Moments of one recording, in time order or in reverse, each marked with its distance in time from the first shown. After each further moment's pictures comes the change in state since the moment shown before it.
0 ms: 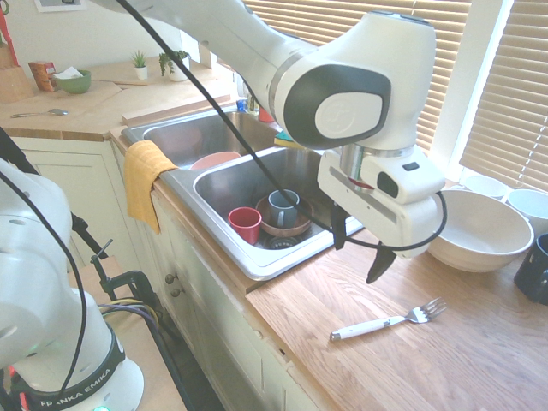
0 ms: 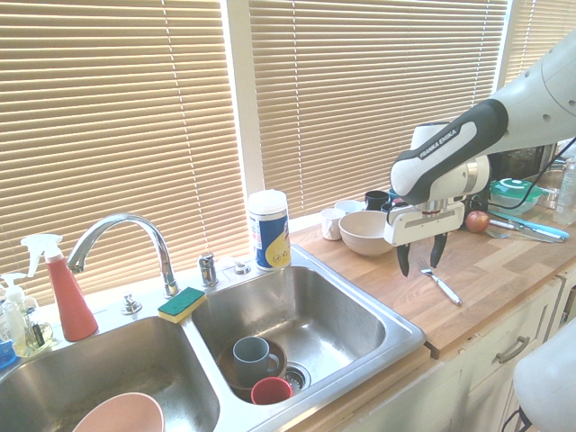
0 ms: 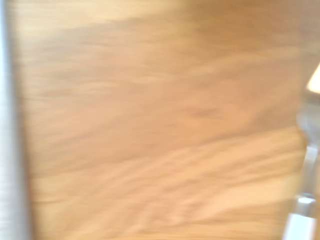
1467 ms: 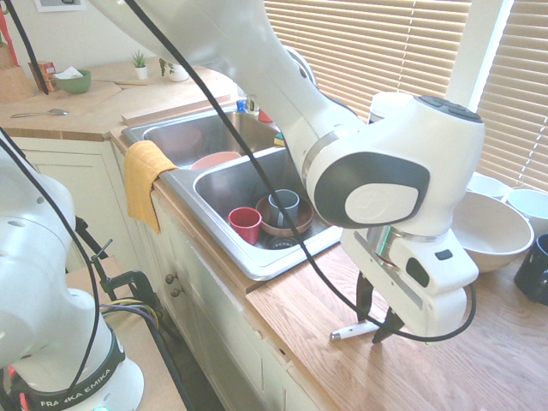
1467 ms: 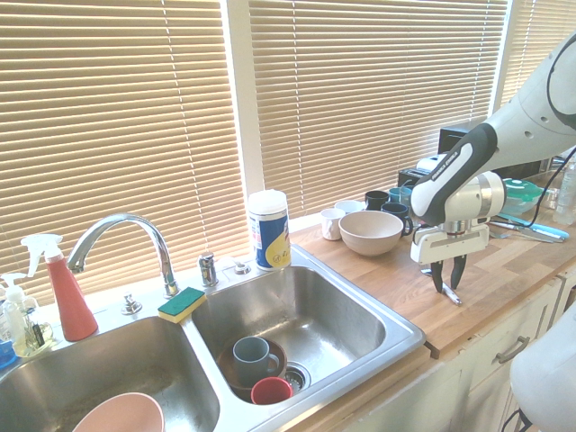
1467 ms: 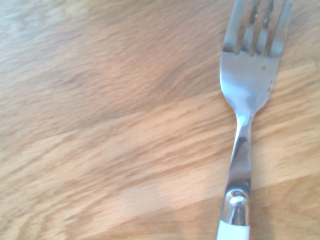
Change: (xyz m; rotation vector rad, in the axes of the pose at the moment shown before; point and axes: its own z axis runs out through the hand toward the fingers) arm 0.035 0.036 0.060 -0.048 -0.052 0.064
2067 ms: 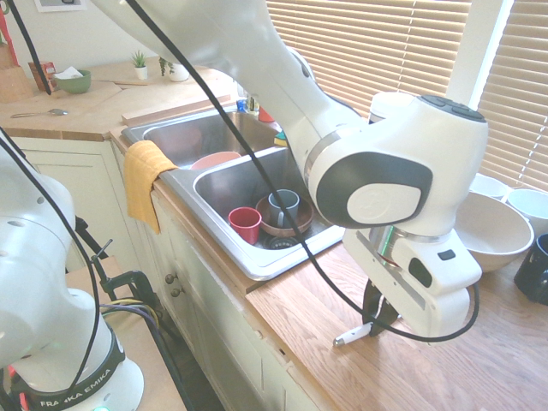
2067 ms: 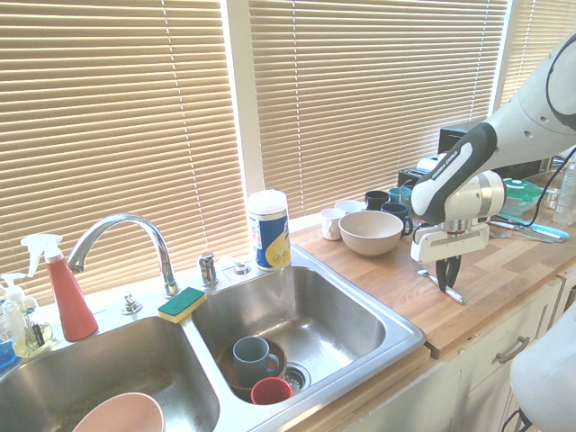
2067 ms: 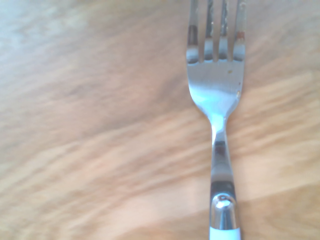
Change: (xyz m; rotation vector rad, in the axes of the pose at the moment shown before) arm 0.001 -0.005 -0.003 0.020 -0.004 0.007
